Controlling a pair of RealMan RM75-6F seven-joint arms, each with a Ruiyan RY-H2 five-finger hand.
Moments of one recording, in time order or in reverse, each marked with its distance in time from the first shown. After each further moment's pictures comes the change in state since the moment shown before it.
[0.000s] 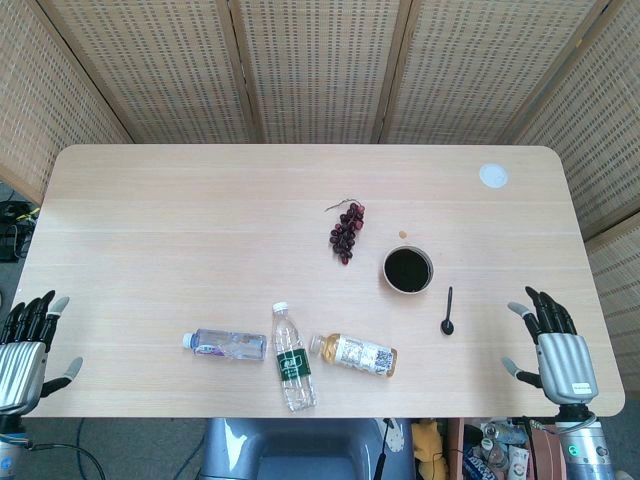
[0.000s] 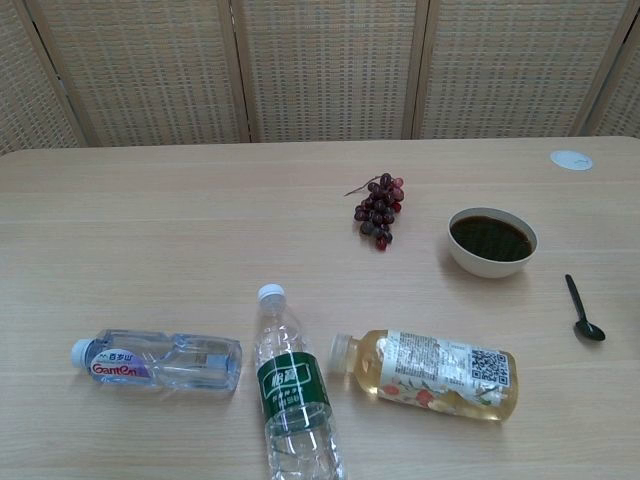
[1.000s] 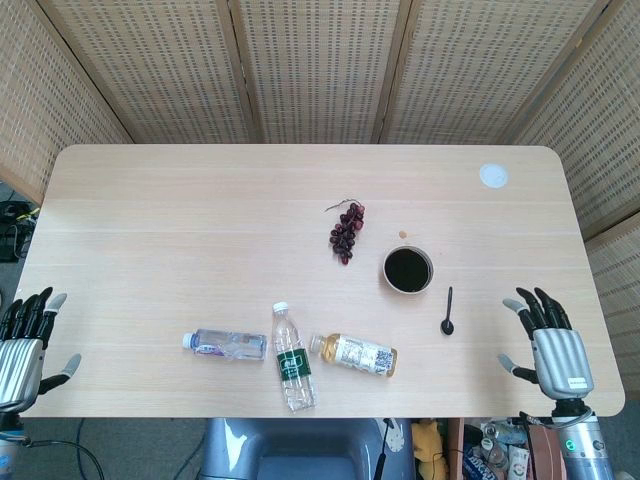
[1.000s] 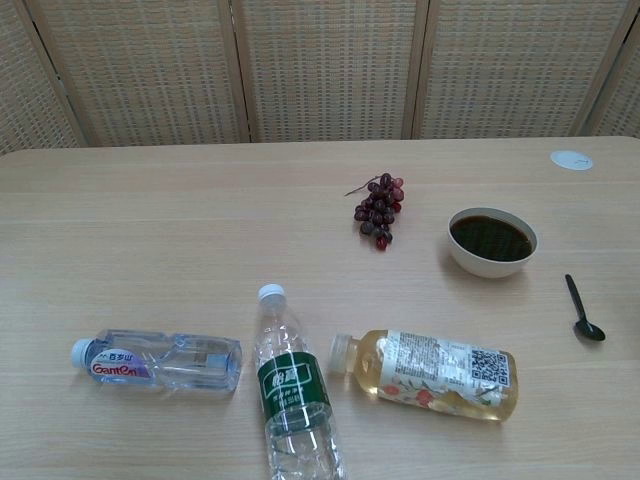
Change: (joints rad) left arm -0.005 0.010 -0.009 -0.004 -0.004 -0.001 -0.014; right arm 0.023 0.003 0.007 -0.002 -0.006 -0.024 0.001
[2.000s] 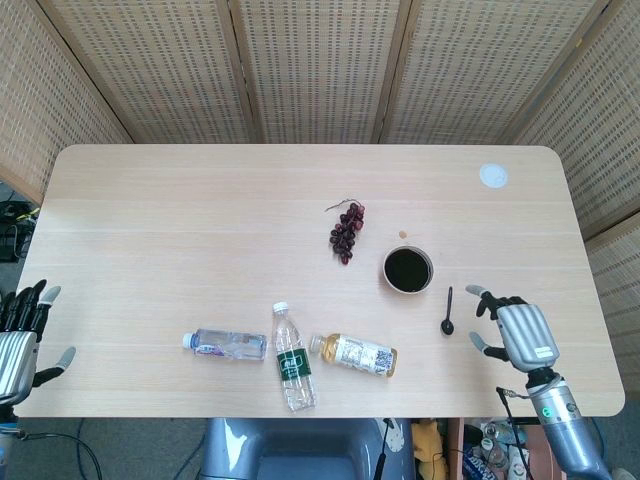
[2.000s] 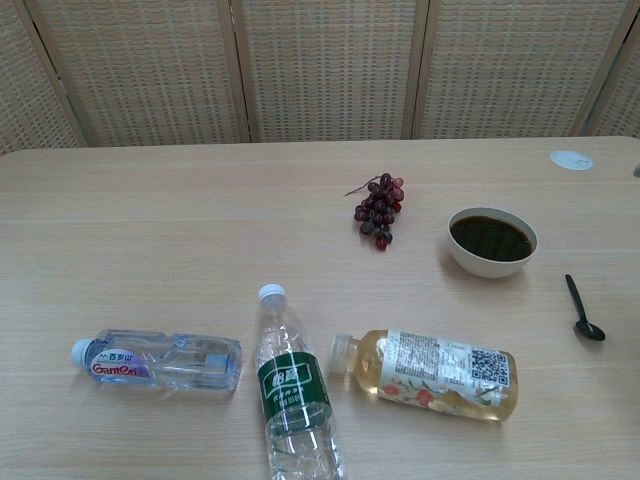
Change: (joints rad) left arm -0.017 0.026 -0.022 0.009 -0.017 -0.009 -0.016; right arm 0.148 0.017 0.042 -0.003 0.034 -0.217 0.049
